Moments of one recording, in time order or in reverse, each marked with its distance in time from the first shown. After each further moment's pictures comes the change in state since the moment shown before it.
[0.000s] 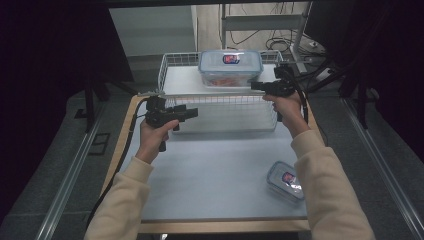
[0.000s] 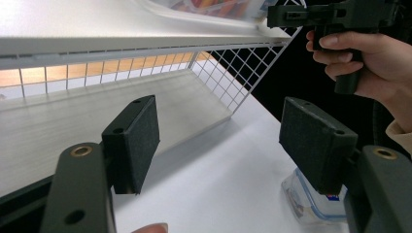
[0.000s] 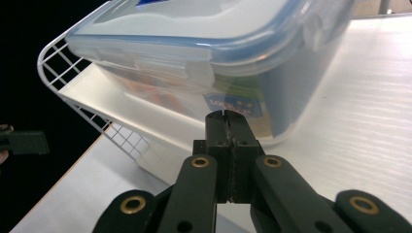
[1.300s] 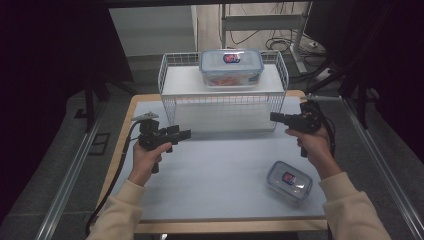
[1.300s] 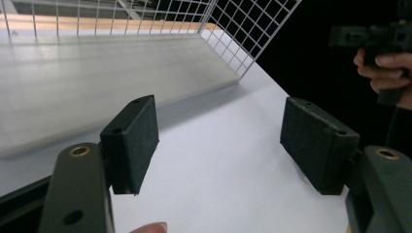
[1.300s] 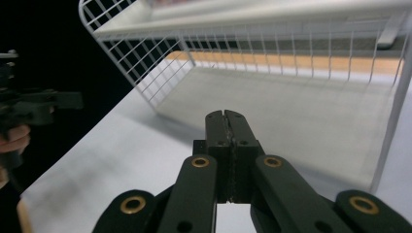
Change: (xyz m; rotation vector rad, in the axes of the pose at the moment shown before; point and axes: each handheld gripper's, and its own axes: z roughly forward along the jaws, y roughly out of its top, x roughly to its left) left arm 0.002 -0.061 -0.023 0.036 0.030 -0.023; right arm -0.013 -0.089 -0.075 -0.004 0.078 0.005
